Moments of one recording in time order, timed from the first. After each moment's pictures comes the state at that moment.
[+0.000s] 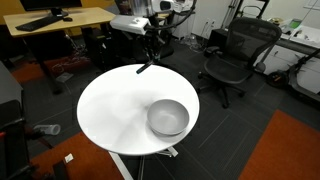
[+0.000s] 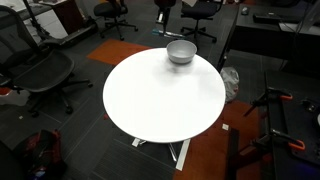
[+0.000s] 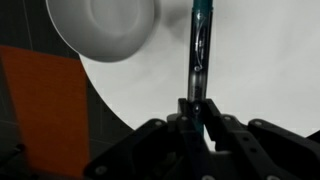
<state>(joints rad) -0.06 0.42 -0.05 -1.77 -0.11 2.37 -0.20</state>
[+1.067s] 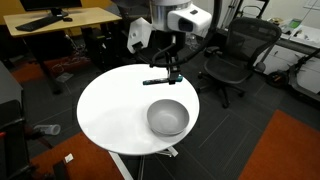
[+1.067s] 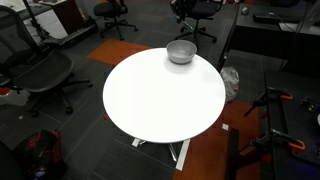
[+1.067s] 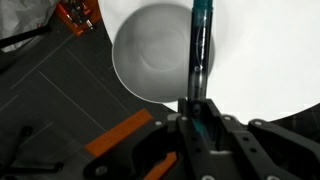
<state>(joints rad) -0.16 0.41 -0.19 -1.78 0.06 2.35 0.26</state>
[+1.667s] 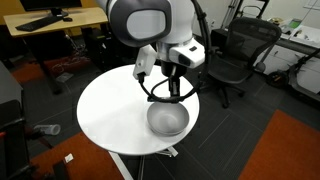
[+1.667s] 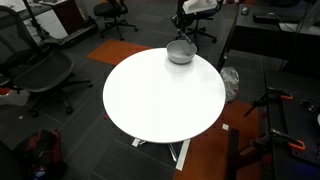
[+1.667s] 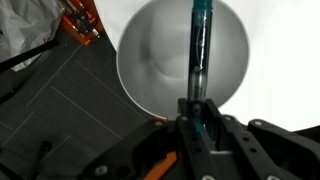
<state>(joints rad) -0.17 0.54 -0.21 -1.77 0.06 2.45 0.36</state>
